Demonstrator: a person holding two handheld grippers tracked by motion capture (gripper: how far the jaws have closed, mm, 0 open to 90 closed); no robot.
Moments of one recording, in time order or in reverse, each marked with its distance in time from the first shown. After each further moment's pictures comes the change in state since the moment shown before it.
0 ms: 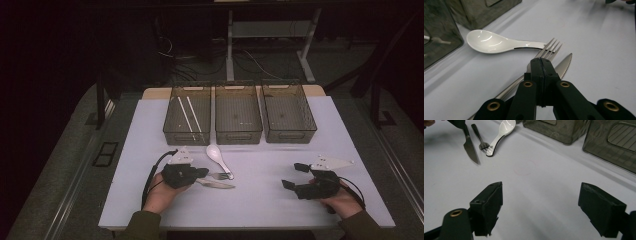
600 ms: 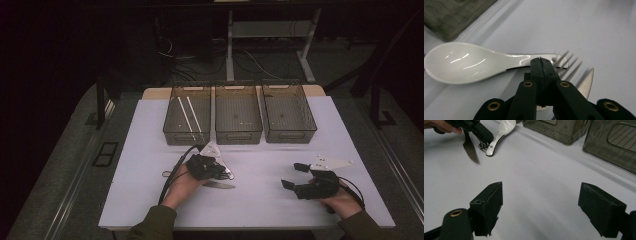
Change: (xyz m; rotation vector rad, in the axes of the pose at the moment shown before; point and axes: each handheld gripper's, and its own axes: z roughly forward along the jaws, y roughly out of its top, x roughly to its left) left arm 0.001 0.029 0.061 0.141 0.000 0.060; right arm 0.001 0.000 0.000 0.003 -0.003 -0.004
